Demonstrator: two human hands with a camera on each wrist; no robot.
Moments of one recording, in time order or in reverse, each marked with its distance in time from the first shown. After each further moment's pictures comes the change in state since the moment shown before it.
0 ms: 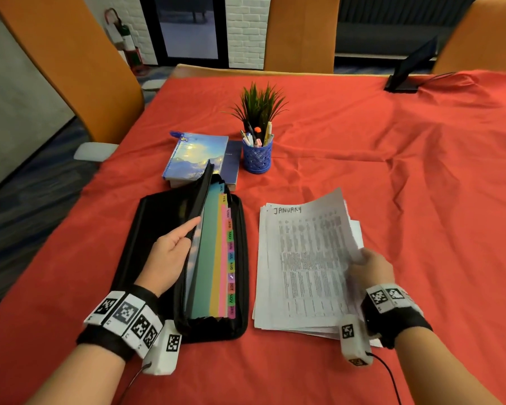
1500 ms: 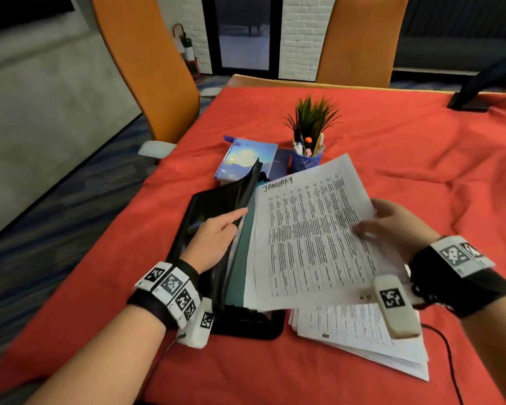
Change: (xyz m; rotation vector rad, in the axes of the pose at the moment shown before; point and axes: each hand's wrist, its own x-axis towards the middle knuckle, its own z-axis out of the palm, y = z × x) left_hand 0.009 0.004 -0.022 0.025 -0.030 -0.016; right_hand -0.028 -0.138 -0.060 0.446 -0.414 -0.341
